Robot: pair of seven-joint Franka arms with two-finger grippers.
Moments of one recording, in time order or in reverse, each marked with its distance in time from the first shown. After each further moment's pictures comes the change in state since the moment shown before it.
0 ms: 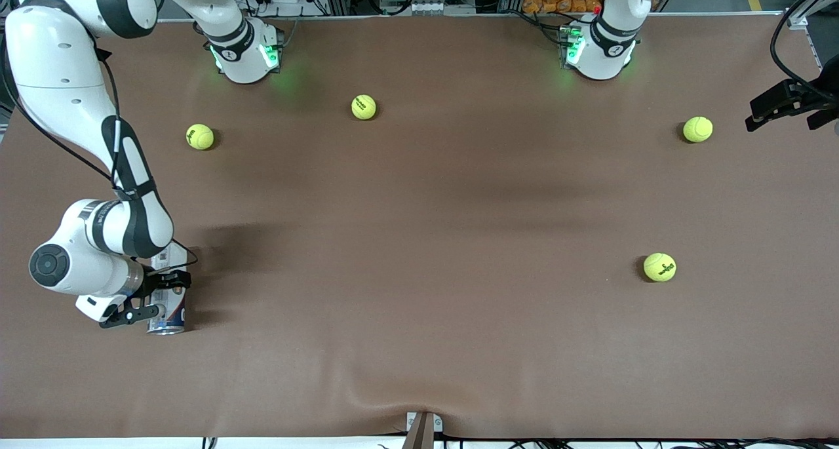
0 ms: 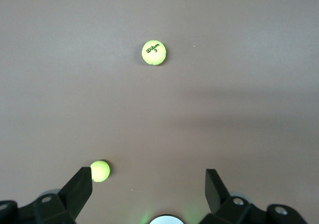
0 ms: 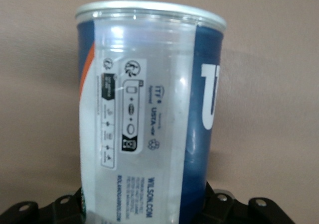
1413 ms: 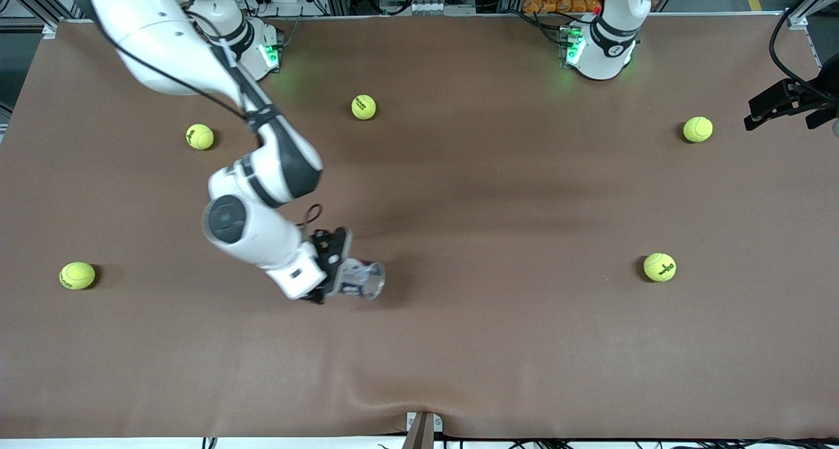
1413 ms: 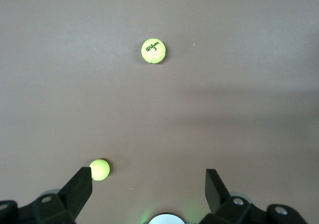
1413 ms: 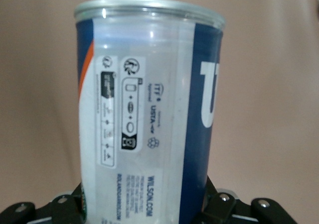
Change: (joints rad) left arm -0.001 0.000 -0.001 0.000 0.000 -0.006 0.000; right arm 0.349 -0.058 0.311 0.116 -0.014 0.005 -0.584
